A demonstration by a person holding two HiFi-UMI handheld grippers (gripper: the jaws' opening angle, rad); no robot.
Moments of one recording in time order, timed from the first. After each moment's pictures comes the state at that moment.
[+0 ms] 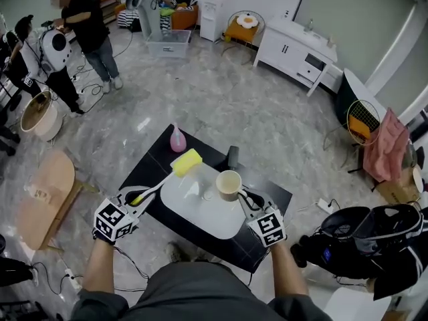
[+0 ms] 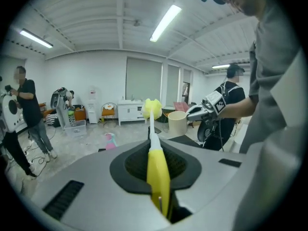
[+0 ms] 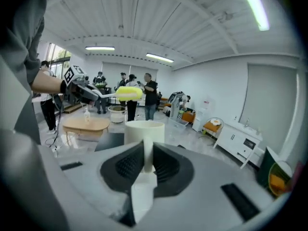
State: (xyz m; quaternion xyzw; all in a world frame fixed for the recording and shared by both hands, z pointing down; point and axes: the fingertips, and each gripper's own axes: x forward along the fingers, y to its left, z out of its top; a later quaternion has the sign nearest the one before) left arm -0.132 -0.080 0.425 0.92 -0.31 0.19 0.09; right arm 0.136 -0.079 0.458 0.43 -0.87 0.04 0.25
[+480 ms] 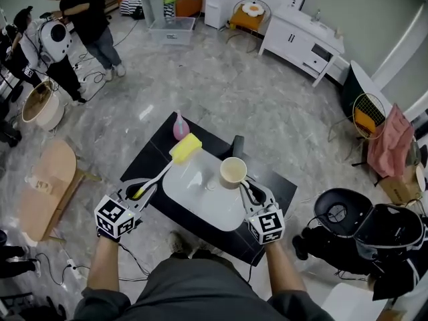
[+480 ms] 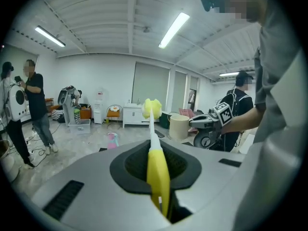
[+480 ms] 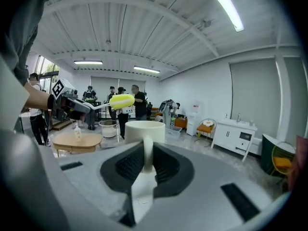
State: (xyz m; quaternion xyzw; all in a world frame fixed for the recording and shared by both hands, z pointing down) left arm -0.136 -0.082 0.424 0.92 -0.35 0.15 0.11; right arm 0.129 -0.085 0.455 0.49 -0.86 0.05 0.16
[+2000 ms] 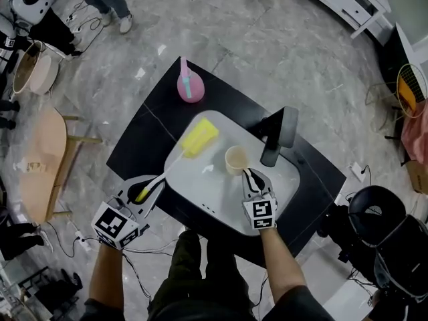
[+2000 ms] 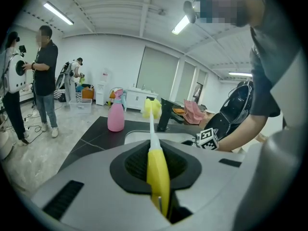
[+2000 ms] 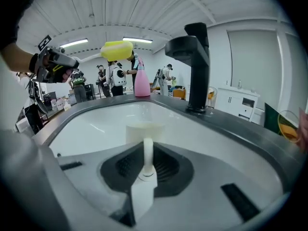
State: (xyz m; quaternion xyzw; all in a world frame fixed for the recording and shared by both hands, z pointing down) left arm -0.140 -0.138 0.614 0.90 -0.35 0.19 0.19; right arm 0.090 -0.147 0.792 0.49 -0.82 0.16 0.25
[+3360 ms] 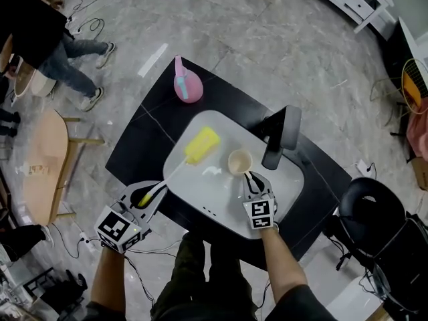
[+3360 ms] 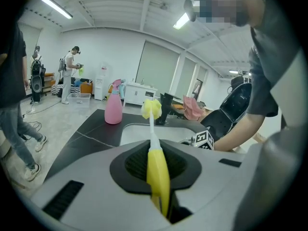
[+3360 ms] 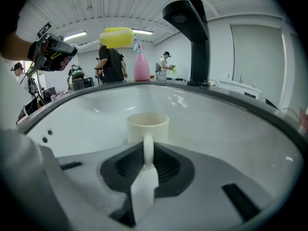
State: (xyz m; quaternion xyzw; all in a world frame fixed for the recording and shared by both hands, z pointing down) left arm -0.133 -0.133 0.640 0.89 -0.34 0.21 0.21; right arm 0.096 -0.136 0.849 0.48 -0.81 0.19 0.29
